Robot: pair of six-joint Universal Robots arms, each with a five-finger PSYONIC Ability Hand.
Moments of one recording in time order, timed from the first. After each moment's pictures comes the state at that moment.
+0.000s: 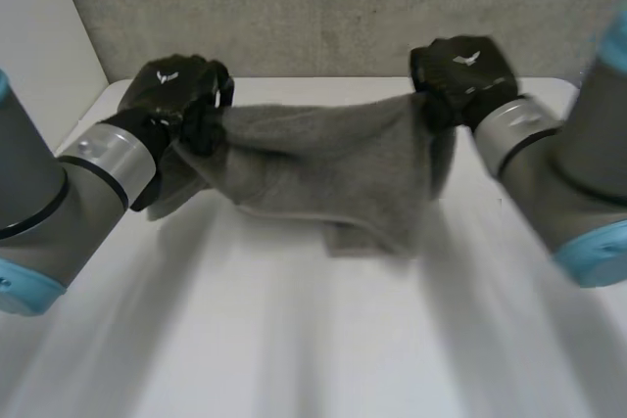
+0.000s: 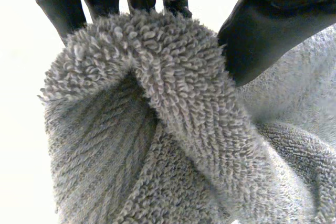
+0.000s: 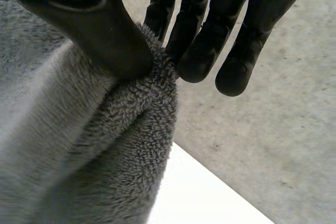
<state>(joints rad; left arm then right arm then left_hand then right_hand) 4.31 -1.77 -1.50 3.25 -1.41 3.21 2.04 -1.25 1.27 0.01 1.50 2.89 1.40 1.46 1.54 1.51 1.46 1.33 1.30 1.33 1.34 1.16</state>
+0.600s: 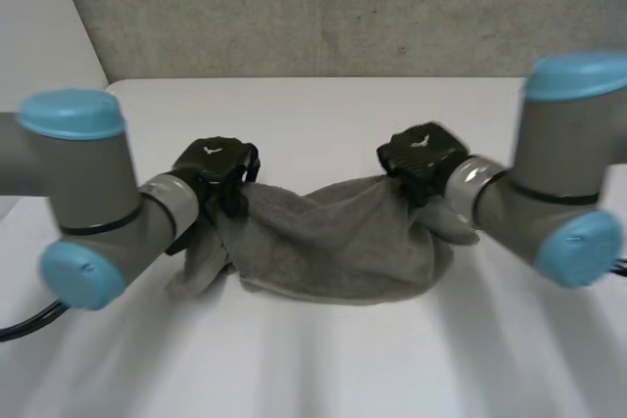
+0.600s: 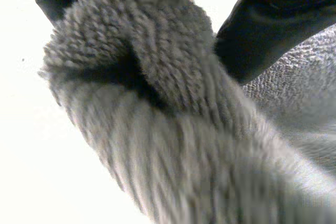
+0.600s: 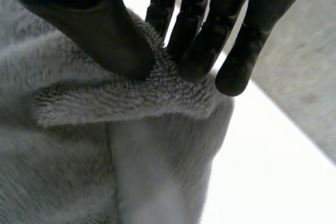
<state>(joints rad) 4.29 -2.14 -1.33 3.14 -1.42 3.30 2.03 -0.94 1.13 0.19 1.35 2.66 1.40 1.46 1.54 1.52 1.46 1.33 1.30 1.33 1.34 1.16</state>
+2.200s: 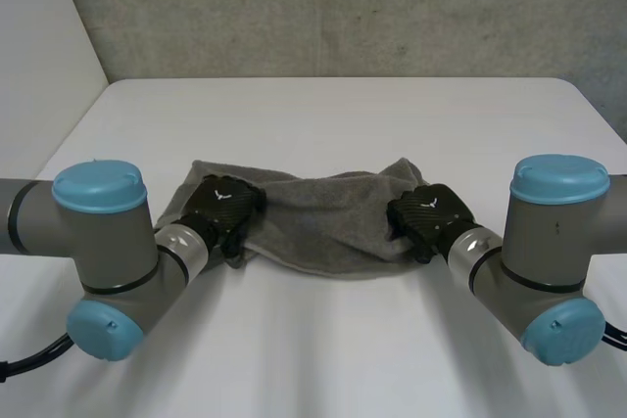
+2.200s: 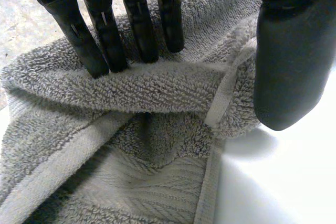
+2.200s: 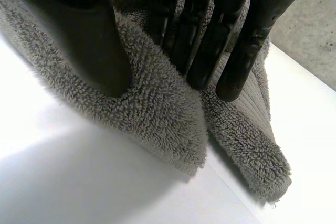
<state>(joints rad) 4.28 -2.15 -1.57 3.37 -1.43 3.49 2.00 -0.98 1.52 -0.13 1.39 2.73 0.59 0.60 0.60 0.59 0.61 1.02 1.00 1.00 1.01 0.83</state>
